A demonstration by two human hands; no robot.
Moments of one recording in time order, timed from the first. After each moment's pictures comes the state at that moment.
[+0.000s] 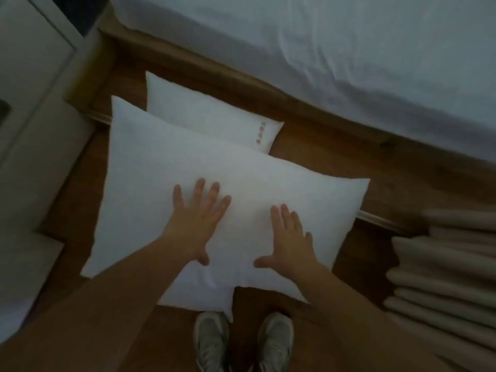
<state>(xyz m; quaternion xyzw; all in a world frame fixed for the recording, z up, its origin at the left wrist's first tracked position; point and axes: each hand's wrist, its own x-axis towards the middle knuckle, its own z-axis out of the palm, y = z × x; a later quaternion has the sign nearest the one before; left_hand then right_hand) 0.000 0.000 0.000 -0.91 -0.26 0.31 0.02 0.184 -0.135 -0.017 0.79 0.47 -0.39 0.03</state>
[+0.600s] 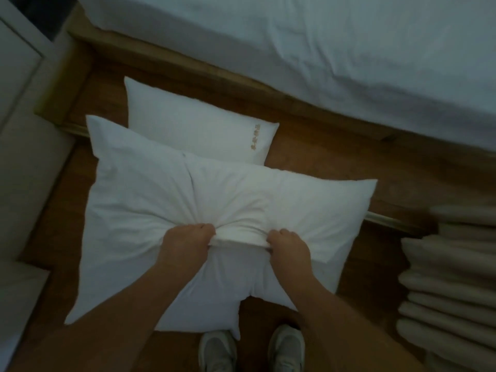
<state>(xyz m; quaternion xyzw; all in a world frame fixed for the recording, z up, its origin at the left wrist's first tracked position) 0.000 0.010 -0.004 -0.91 -0.37 0.05 -0.18 0.174 -0.115 -0.045 0.83 0.48 -0.27 -0.05</state>
